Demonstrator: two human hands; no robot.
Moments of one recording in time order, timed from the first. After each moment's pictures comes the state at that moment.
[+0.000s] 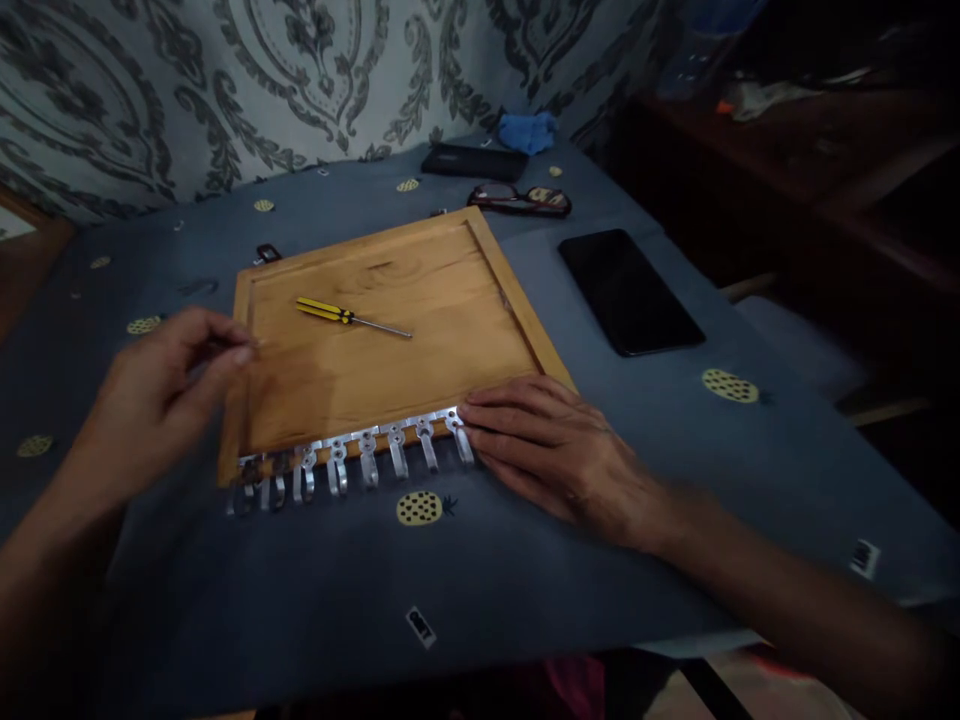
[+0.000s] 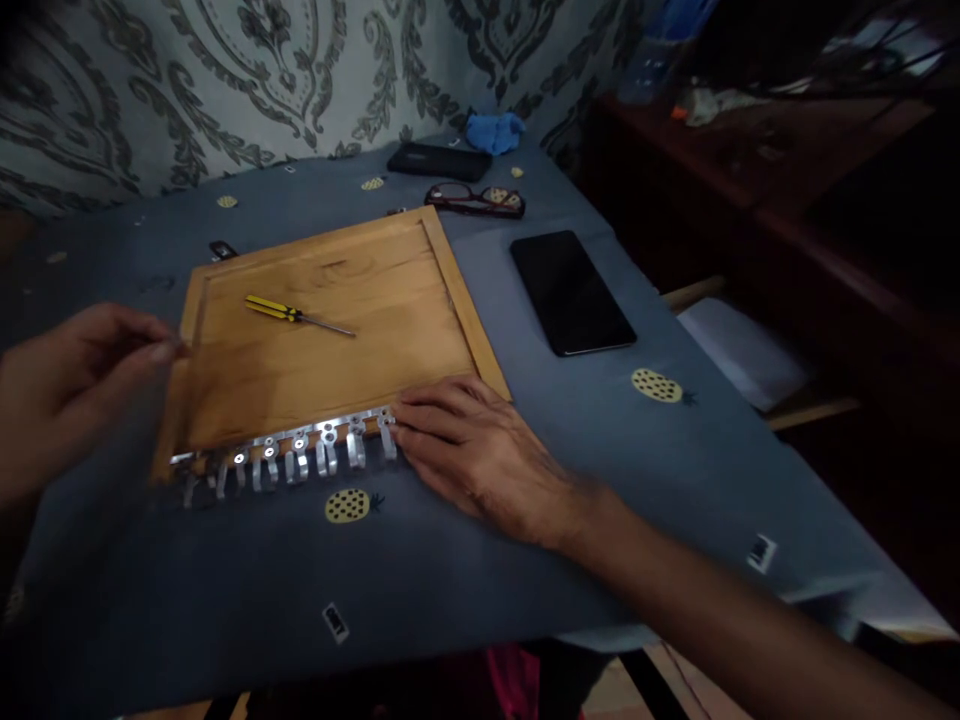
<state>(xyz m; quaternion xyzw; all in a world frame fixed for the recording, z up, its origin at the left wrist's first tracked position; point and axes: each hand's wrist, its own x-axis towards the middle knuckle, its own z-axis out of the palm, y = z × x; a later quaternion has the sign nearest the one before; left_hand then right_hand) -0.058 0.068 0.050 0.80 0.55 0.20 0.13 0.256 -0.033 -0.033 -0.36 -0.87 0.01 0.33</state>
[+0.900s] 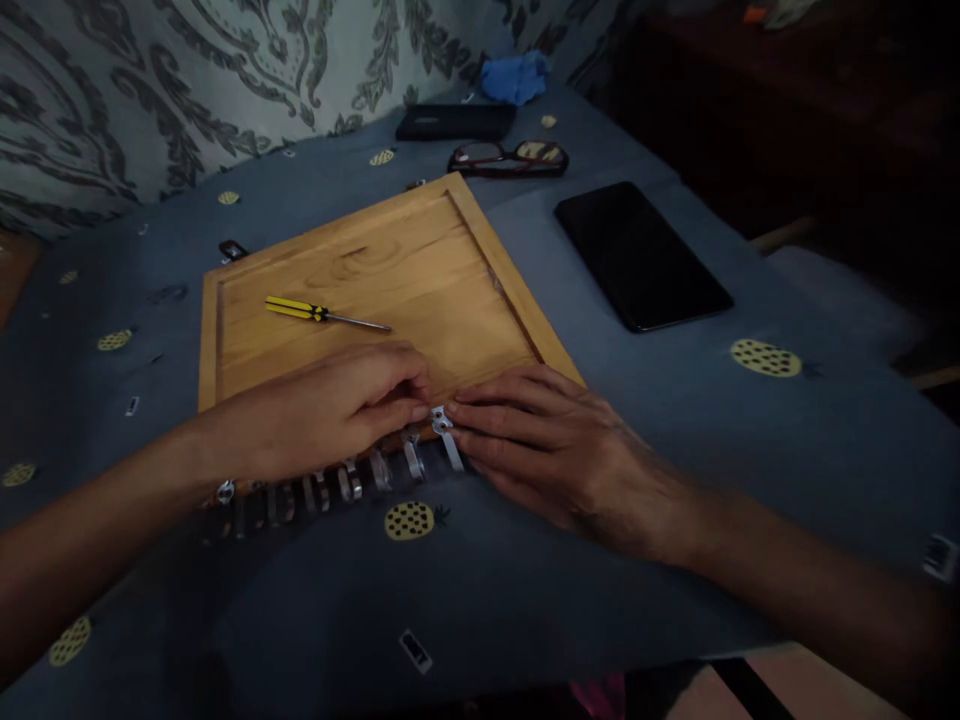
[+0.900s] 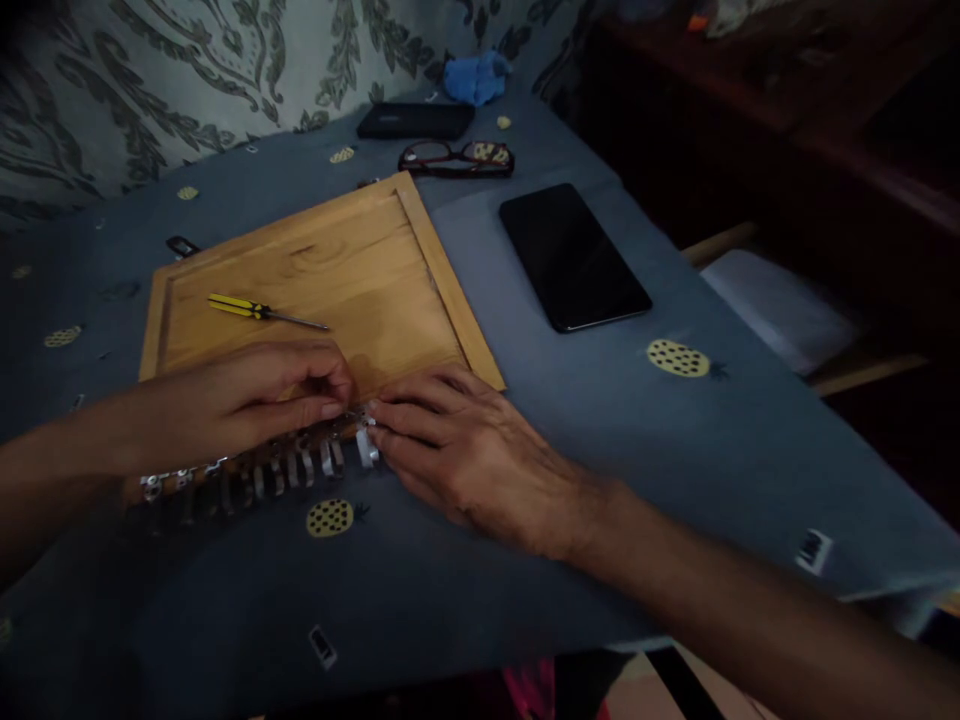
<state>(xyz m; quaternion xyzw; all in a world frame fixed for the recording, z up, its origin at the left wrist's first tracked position) 0.059 0.075 0.047 0.88 0.29 -0.09 0.37 0.259 -0.033 -0.032 -0.36 -0.87 0.01 0.32</state>
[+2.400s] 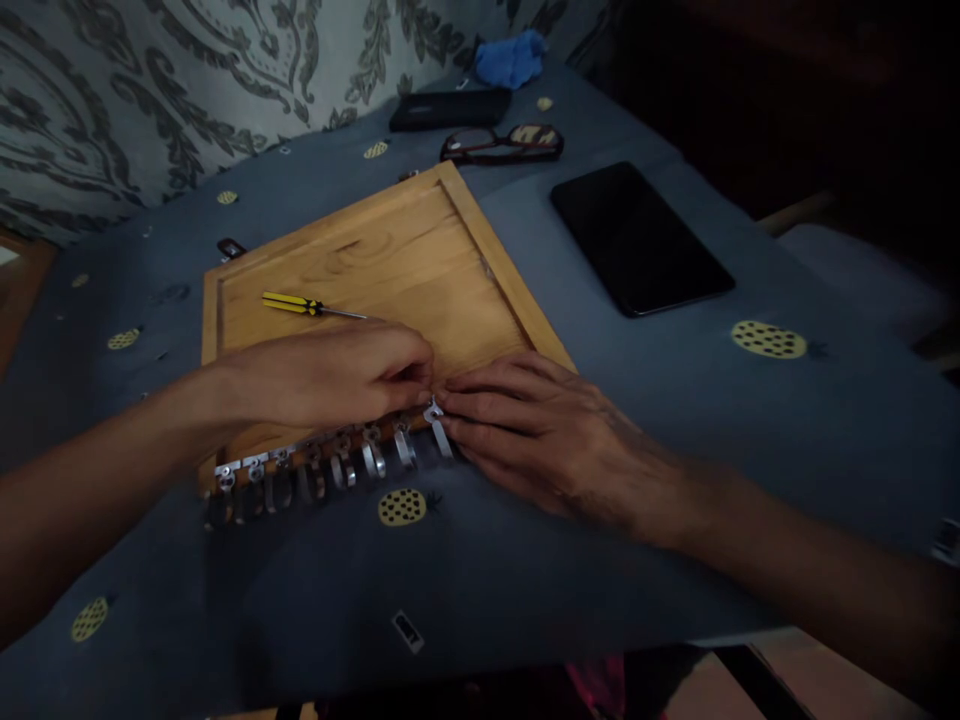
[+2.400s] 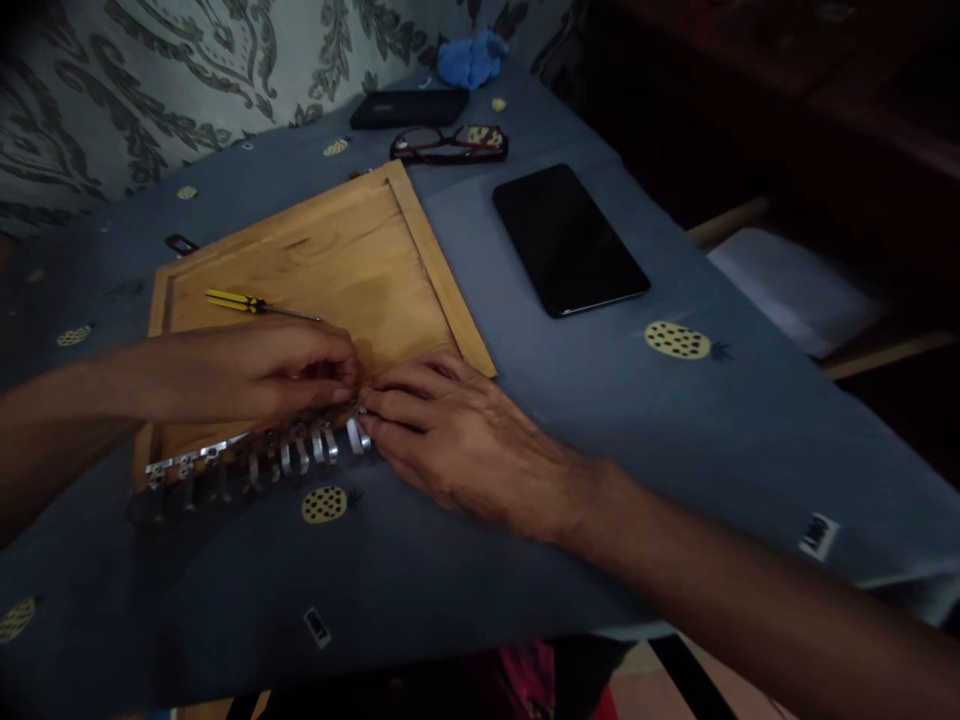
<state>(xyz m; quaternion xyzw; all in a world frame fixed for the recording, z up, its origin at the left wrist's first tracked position) 0.081 0.089 0.054 0.88 0.29 -0.24 0.30 0.259 -0.032 -0.041 -0.35 -0.87 -0.01 0.34</state>
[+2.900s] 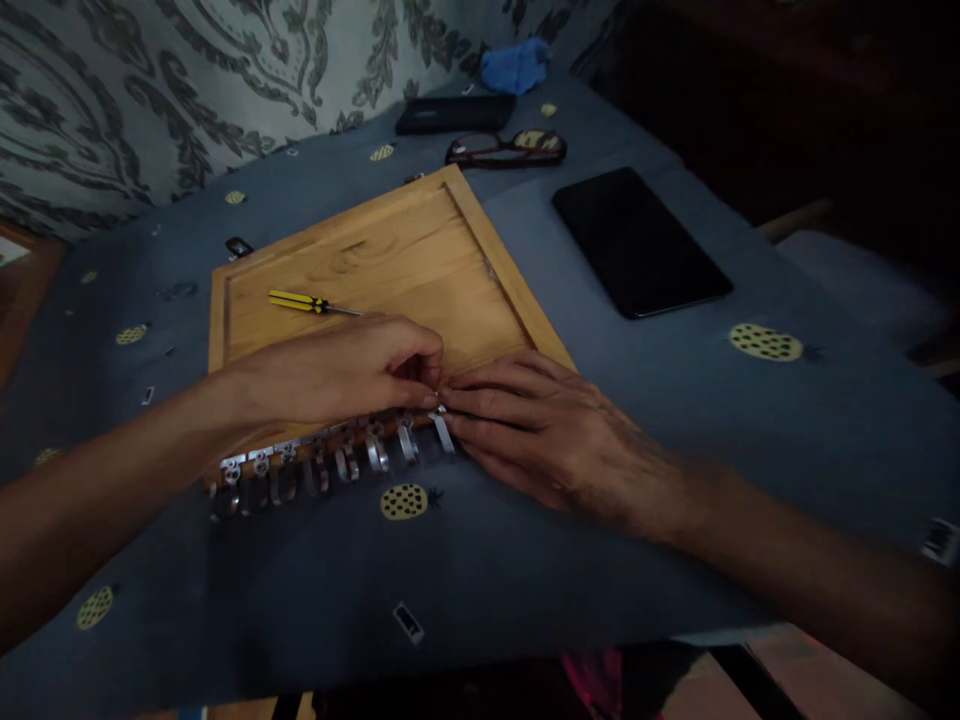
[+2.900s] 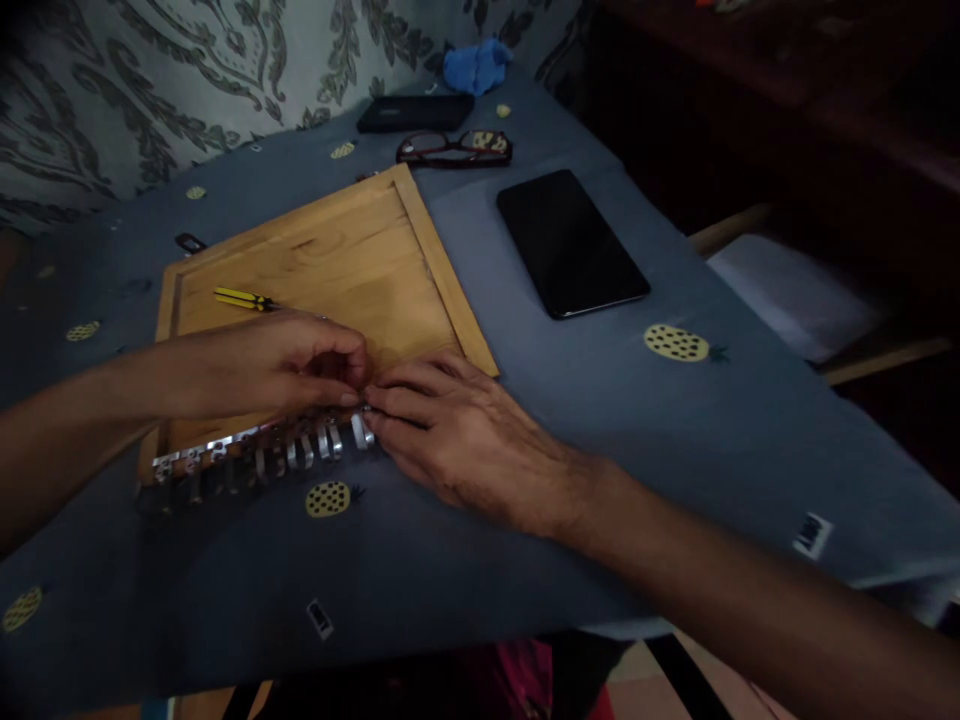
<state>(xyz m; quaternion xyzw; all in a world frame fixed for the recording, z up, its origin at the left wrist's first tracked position) 0.078 0.087 0.046 0.86 0.29 -0.17 0.38 0.259 -0.032 -0.040 -0.35 -0.87 0.01 0.34</state>
